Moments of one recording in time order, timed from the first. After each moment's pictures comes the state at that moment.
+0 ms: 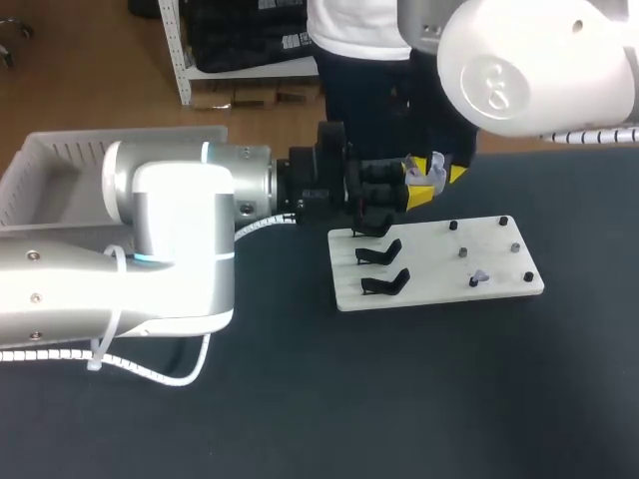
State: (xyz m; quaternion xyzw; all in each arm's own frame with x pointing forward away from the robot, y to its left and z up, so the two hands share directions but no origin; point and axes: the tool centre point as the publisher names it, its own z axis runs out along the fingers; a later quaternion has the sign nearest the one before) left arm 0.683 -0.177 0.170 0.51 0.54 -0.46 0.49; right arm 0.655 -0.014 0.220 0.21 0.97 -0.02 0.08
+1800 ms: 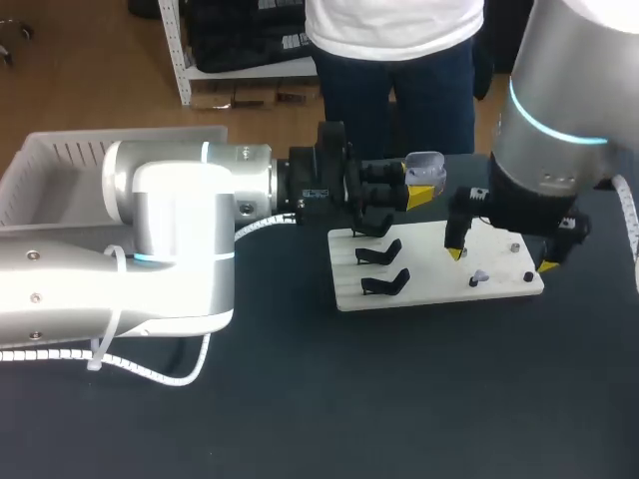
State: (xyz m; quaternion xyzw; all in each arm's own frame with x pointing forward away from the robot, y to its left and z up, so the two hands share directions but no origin) left arm 0.683 -0.177 0.170 0.51 0.54 -0.46 0.49; right arm 0.568 -0.077 0.156 0.10 0.99 0.02 0.14
